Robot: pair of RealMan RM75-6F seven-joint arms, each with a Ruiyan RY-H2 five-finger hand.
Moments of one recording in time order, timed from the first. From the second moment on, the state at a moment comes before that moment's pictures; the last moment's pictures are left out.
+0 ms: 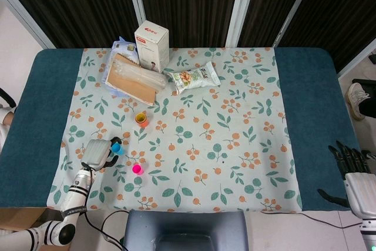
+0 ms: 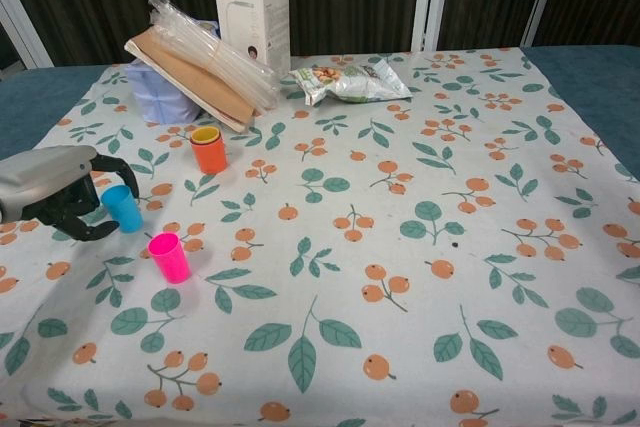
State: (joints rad) left arm -0.56 -1.56 -0.11 -1.37 1.12 1.06 0.30; right arm -0.01 -1.01 0.00 -1.70 -1.57 1.52 0.02
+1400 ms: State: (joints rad) left arm -0.80 -1.73 -0.39 -1.20 0.91 1.04 0.41; right arm 0.00 -1.01 0.01 -1.71 -1.54 1.51 0.01
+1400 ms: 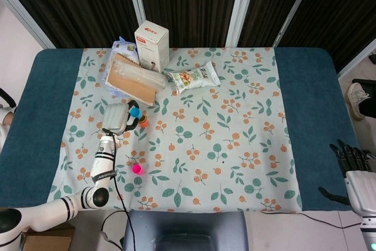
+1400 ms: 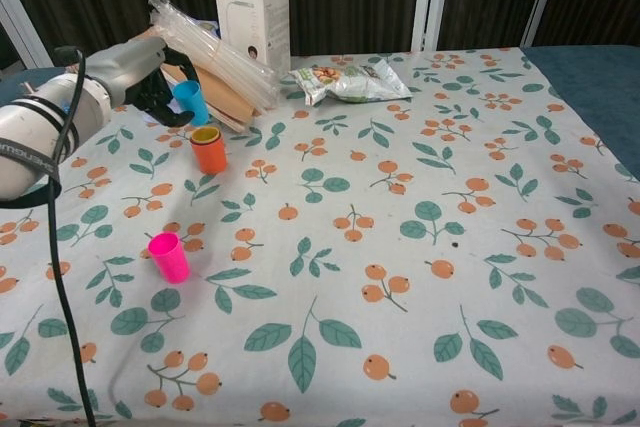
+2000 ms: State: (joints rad) left arm -0.82 -1.78 -0.35 -1.10 0.90 1.00 0.38; right arm 0.00 -1.01 0.01 -1.71 -1.54 1.51 0.00
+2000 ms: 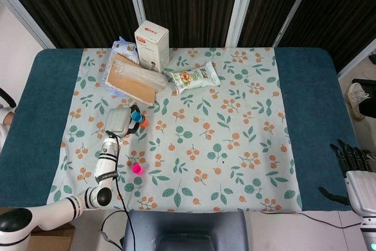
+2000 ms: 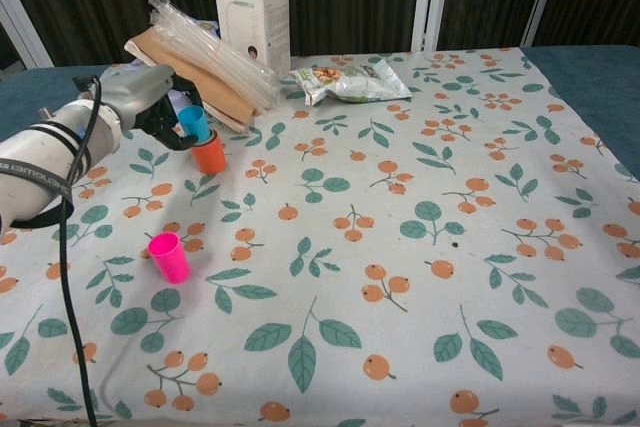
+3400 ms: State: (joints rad) left arm -0.49 -1.47 0.00 -1.69 1.24 1.13 0.22; right arm 0.00 -1.01 -0.01 -1.70 -1.58 1.51 0.02
